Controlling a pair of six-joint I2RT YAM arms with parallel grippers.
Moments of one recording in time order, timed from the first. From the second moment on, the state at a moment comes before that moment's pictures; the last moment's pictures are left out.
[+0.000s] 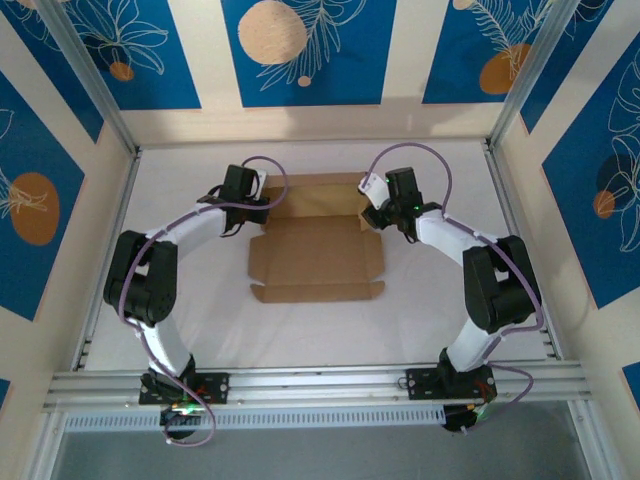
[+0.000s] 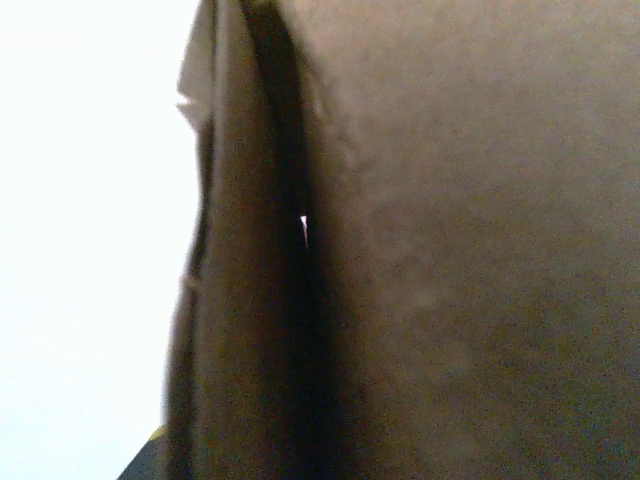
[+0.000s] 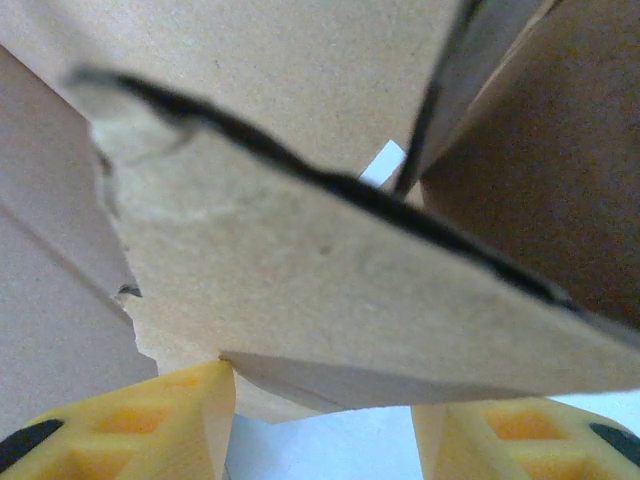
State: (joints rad) left arm -0.35 1.78 1.21 -0.26 -0.02 -0.06; right arm 0.30 1.68 1.06 -0.16 -0.05 -0.46
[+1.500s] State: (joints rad) left arm -0.35 1.78 1.21 -0.26 -0.03 -0.04; right arm -0.06 1.29 0.70 0.09 -0.44 -0.30
